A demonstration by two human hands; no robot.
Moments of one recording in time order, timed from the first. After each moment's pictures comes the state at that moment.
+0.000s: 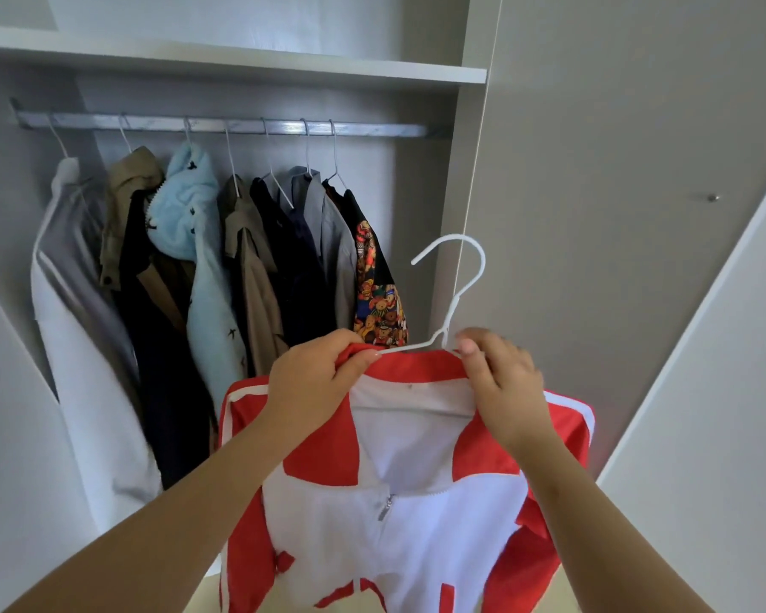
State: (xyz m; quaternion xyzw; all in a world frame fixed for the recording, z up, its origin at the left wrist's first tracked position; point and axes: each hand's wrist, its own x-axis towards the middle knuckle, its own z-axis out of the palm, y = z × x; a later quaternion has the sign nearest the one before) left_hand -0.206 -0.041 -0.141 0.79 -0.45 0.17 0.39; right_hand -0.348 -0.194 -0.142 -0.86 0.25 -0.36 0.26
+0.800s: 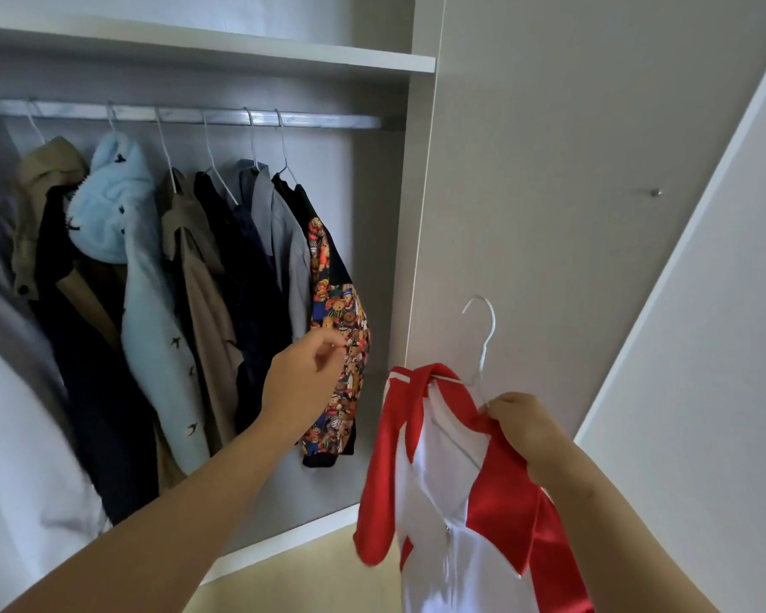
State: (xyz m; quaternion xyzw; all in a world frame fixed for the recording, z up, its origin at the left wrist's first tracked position) left_hand -0.198 -0.107 -0.170 0.77 -0.37 0.03 0.52; right_hand -0.386 -0.262 -0.171 -0.69 0.48 -0.18 0.52
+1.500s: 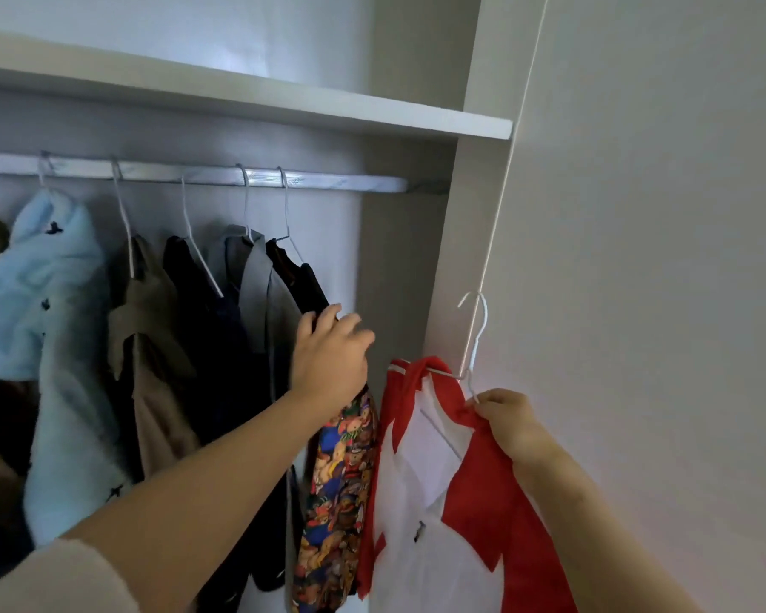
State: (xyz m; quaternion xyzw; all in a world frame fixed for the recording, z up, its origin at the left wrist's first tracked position) left_hand 0.024 -0.267 -0.122 0.83 -0.48 0.26 0.12; right_hand -0.162 -0.378 -0.131 -0.67 0.44 -0.27 0.53
